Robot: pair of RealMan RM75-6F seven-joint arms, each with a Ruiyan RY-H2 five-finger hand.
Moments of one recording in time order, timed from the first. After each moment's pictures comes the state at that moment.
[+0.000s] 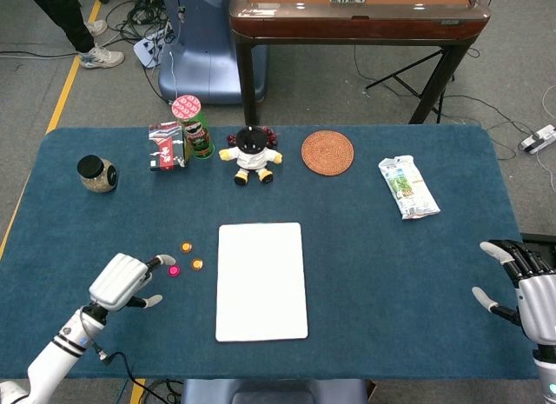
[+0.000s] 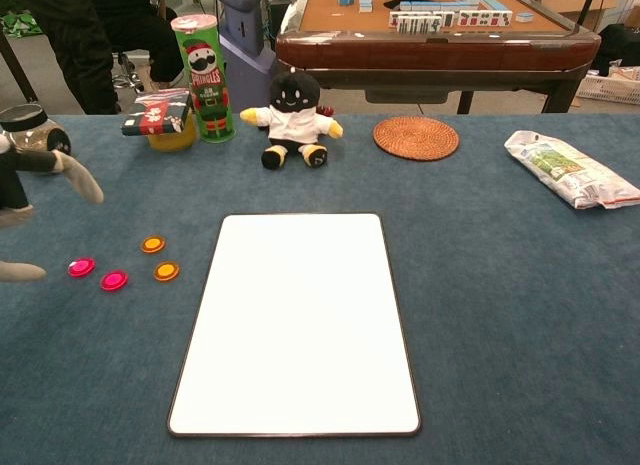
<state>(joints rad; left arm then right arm) -0.43 -1.24 -0.04 -1.59 1.64 1.12 0.01 0.03 -1.16 0.06 -1.46 -1.65 1.70 0.14</state>
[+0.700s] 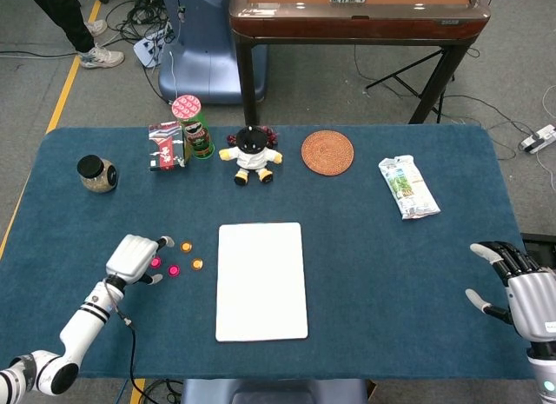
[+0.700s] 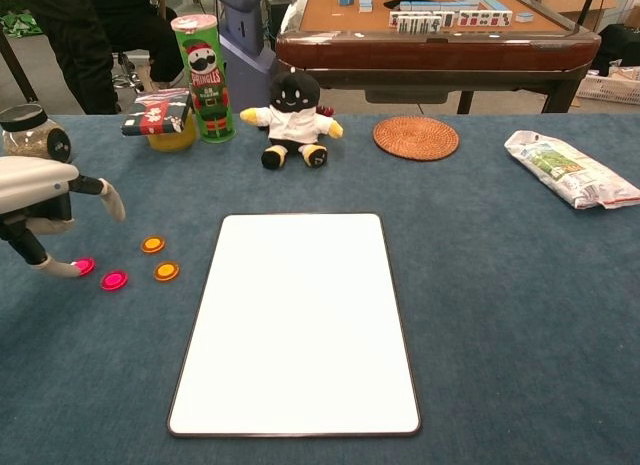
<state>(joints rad) -0.55 -1.38 -0.10 -1.43 1.32 0.93 0.26 0.05 -1.15 0.05 -1.48 -1.66 1.65 0.13</state>
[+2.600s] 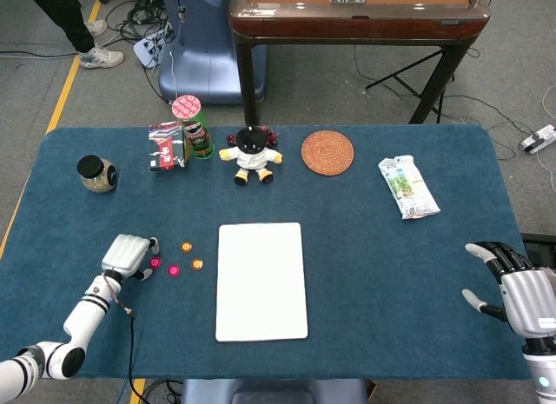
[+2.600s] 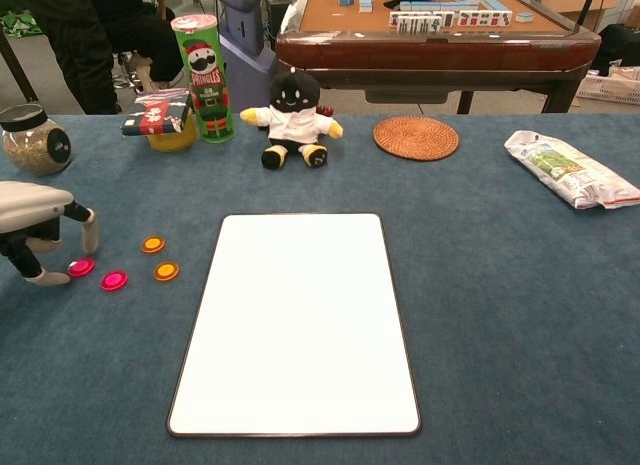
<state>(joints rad) -0.61 -1.45 -0.07 -1.27 1.15 0.83 0.30 0.06 -1.14 0.04 -1.50 -1.63 1.60 0.10</state>
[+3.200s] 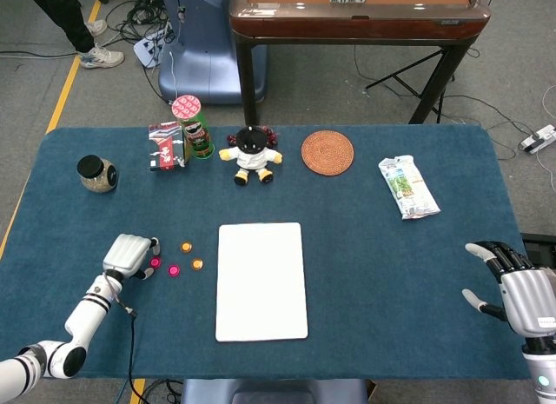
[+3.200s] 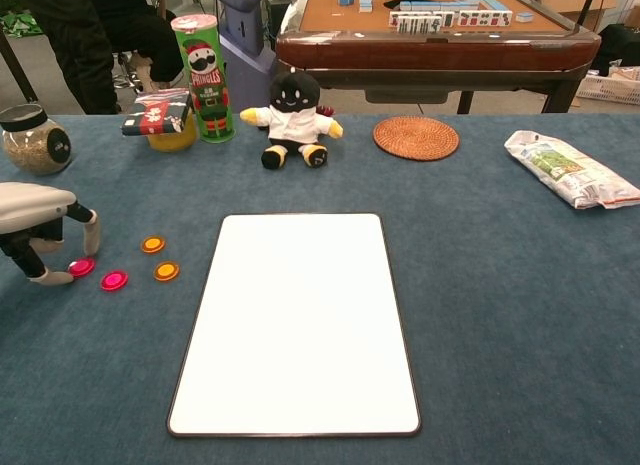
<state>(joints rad) -0.61 -1.46 -0.07 -1.26 1.15 0.83 0.29 0.06 -1.14 0.04 -1.50 -1.63 1.60 0.10</state>
